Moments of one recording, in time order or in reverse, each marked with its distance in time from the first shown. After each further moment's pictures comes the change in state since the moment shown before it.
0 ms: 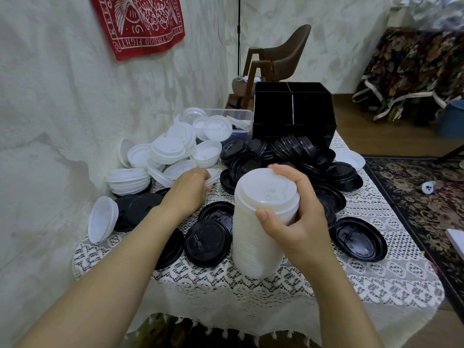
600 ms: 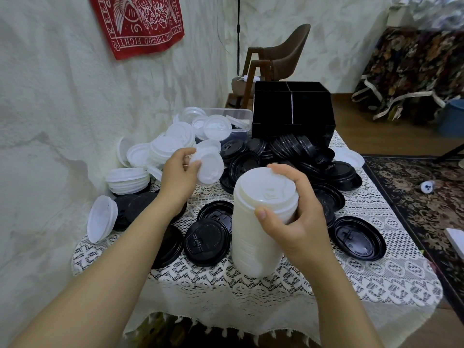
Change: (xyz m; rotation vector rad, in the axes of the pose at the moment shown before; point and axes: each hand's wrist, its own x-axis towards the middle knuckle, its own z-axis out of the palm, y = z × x) left_hand 0.005 0.002 -0.009 -0.743 0.332 -0.227; right_hand -0.001 -0.001 0.000 0.000 -0.005 0.000
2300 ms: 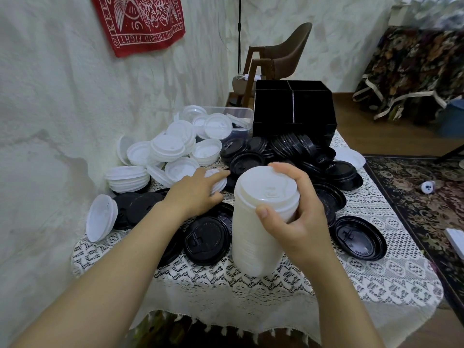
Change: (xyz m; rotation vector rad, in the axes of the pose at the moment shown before) left_hand -0.005 -0.017 0.007 0.890 -0.545 0.240; right_hand 0.000 0.000 0.000 -0.016 0.004 0.010
